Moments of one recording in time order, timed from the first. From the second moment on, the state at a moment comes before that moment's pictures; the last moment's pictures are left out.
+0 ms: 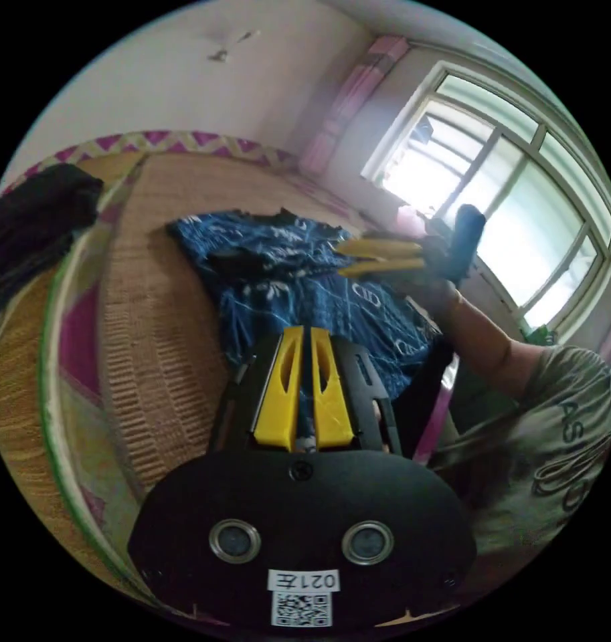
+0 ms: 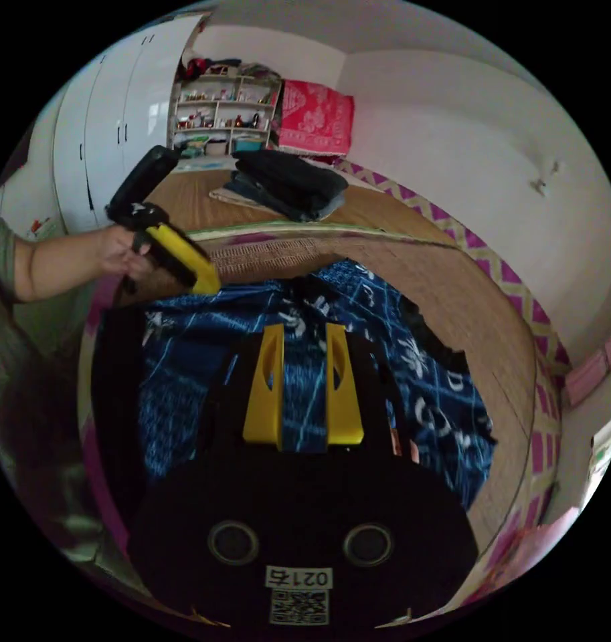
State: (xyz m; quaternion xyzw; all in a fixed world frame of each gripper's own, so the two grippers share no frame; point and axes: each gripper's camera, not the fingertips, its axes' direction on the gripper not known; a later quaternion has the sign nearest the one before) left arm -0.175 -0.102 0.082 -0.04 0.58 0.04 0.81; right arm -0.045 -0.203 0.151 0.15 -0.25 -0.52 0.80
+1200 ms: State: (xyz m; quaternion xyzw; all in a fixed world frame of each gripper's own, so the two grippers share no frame) left arm -0.158 0.001 0.027 -0.09 0.64 0.07 0.76; right arm 0.782 -0.326 0.207 0.15 -0.22 0.24 0.93
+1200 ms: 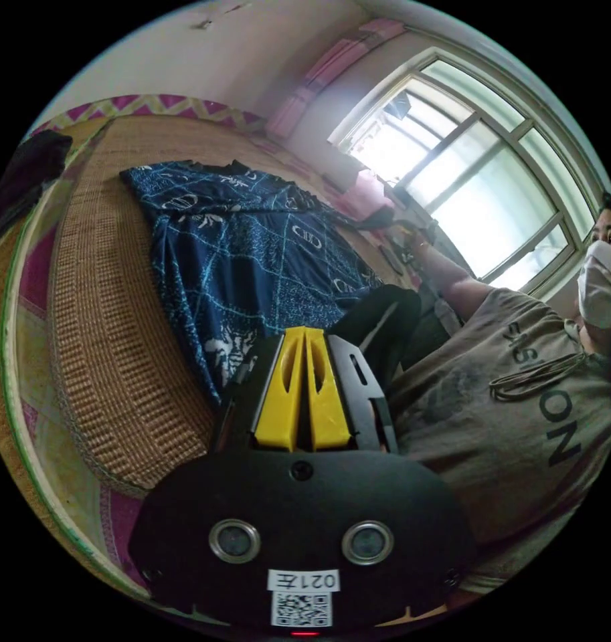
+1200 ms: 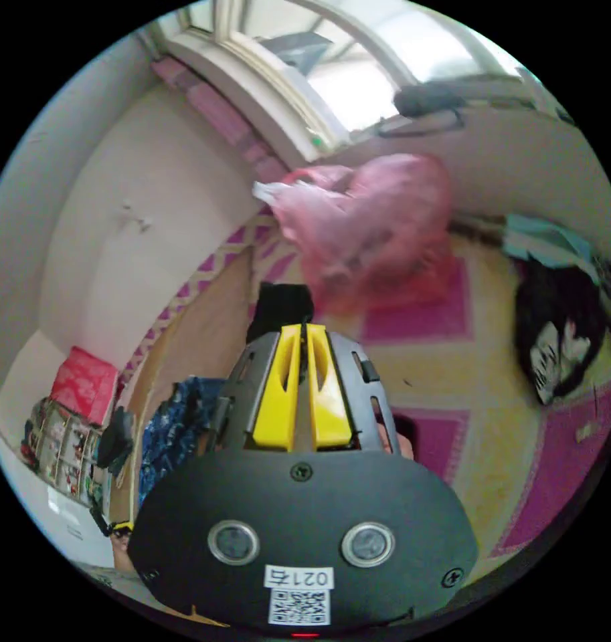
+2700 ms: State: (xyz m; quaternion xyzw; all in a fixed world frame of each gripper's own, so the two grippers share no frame) left arm 0.034 0.112 -0.012 -0.09 0.60 0.07 0.79; right arm 0.318 -0.064 0.077 -0.04 -0.31 -0.44 0.85
